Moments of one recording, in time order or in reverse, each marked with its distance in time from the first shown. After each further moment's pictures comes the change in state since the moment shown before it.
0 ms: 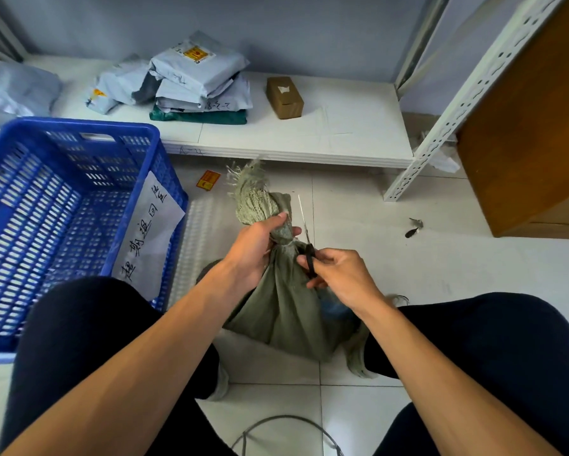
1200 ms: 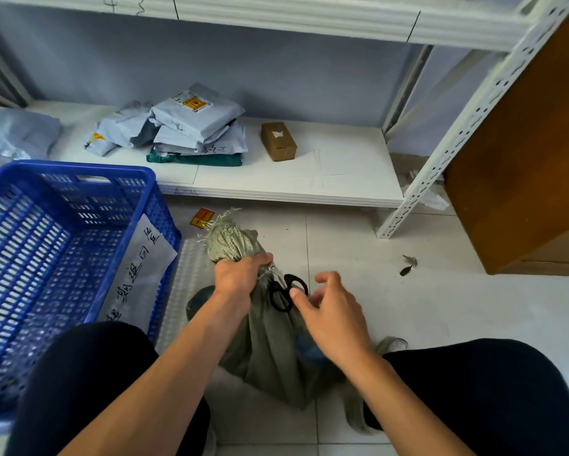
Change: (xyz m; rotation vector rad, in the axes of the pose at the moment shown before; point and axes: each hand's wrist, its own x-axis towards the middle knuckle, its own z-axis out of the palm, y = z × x) left_hand 0.033 0.023 0.003 0.032 0.437 -0.014; right_hand -0.011 -0.034 0.012 -0.597 0.228 -0.166
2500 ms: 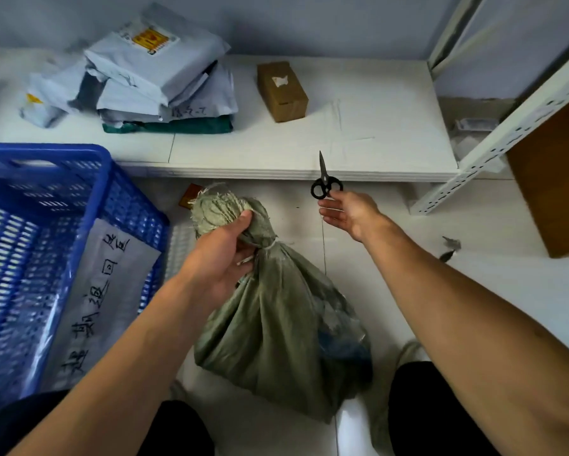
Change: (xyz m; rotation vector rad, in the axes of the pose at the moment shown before) left_hand 0.142 0.048 0.034 -0.153 -0.284 -0.116; right_hand 0.344 0.056 0.051 0.939 -0.187 0.539
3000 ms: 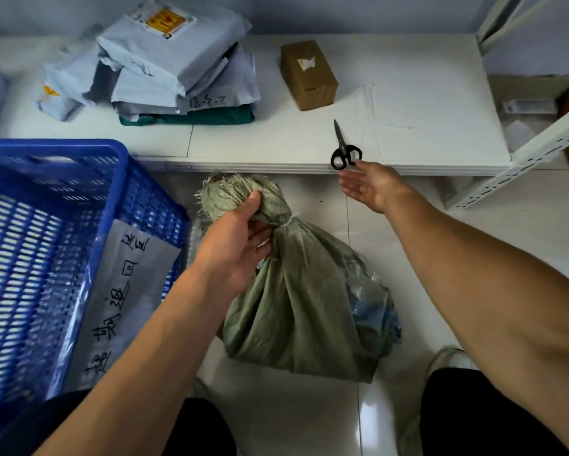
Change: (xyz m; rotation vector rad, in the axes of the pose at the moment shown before) left_hand 0.034 0.021 -0.005 -0.123 0.015 0.016; right_hand 0.067 -0.027 0.021 0.080 -0.058 0.041
